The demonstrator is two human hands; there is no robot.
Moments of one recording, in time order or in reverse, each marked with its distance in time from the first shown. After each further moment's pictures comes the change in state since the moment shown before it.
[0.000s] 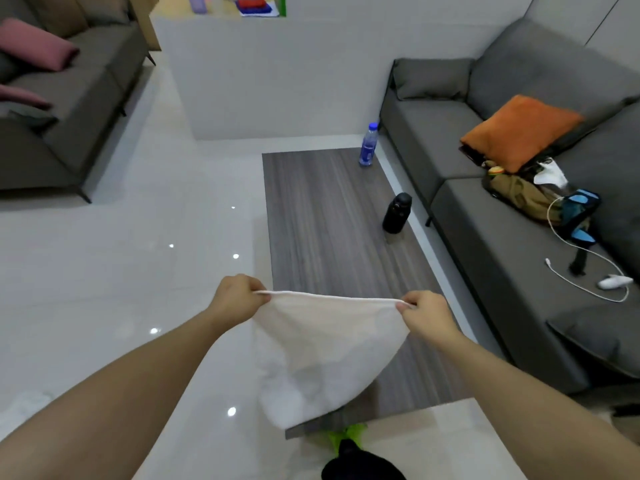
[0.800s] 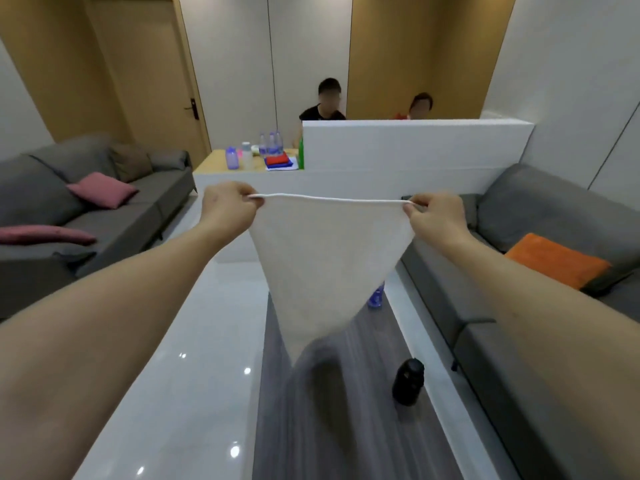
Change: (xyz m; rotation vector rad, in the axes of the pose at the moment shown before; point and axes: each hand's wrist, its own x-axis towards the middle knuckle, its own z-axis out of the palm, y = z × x) left_hand 0.228 0.314 -0.305 -0.057 0.775 0.301; right_hand 0.314 -0.254 -0.348 0.070 0.604 -0.529
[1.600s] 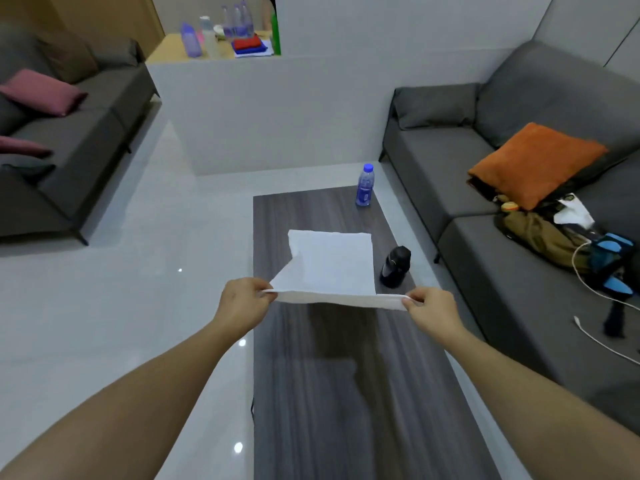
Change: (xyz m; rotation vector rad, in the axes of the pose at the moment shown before) left_hand -0.286 -0.144 0.143 0.051 -0.536 -0.286; right_hand -0.323 0.140 0.108 -0.038 -0.500 0.470
